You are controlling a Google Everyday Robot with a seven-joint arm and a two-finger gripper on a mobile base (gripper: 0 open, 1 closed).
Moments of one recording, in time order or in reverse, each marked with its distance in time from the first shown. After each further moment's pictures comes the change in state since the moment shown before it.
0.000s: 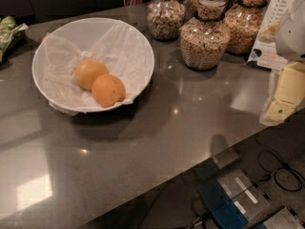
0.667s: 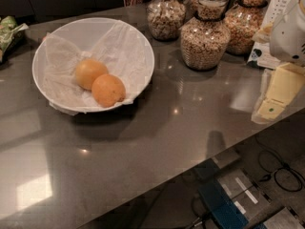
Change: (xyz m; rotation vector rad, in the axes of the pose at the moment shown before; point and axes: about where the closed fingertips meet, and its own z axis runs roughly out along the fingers) arm -0.008 -0.005 0.009 0.007 -0.037 0.011
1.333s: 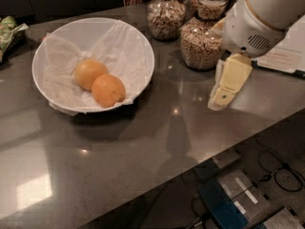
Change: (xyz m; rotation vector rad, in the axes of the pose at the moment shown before) arm -0.076 -0.016 0.031 -0.039 -0.150 -0.097
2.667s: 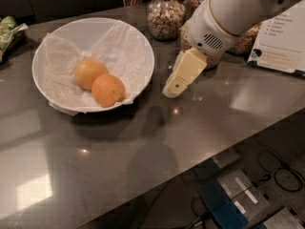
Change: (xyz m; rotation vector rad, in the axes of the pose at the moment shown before) arm -0.067 -0.023 0.032 0.088 -0.164 0.117
